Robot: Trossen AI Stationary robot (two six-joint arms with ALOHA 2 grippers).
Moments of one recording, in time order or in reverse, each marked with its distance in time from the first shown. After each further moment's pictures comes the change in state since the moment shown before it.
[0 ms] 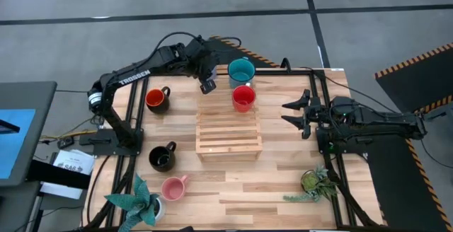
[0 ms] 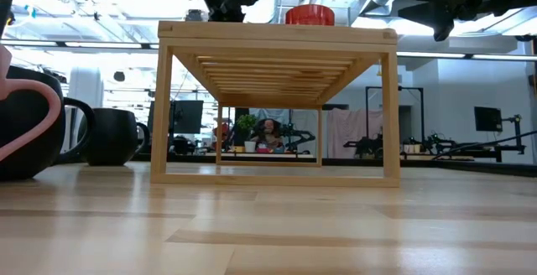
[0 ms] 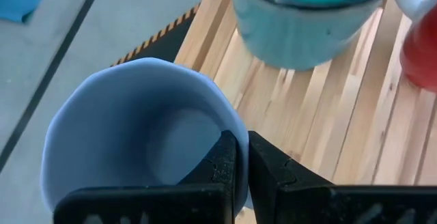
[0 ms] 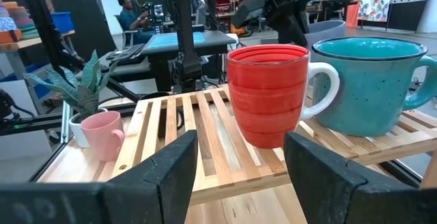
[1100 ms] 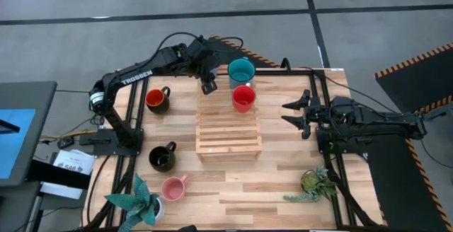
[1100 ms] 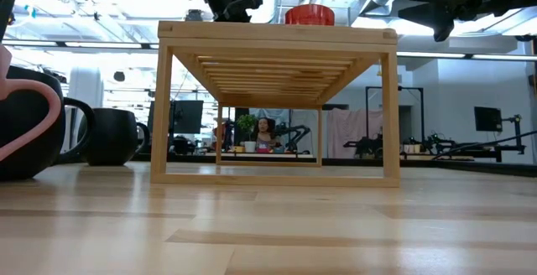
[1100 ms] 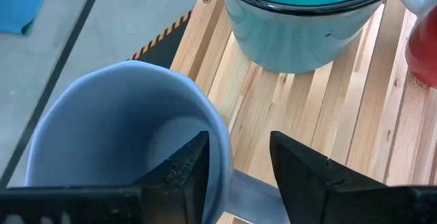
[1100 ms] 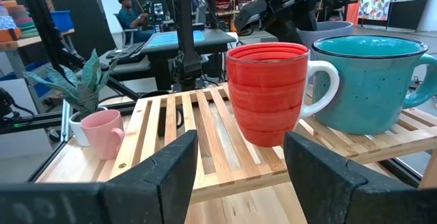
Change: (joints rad) left arm -0.004 0.010 -0.006 0.068 -0.006 0.067; right arm 0.000 0.000 0.000 -0.005 0.000 0.000
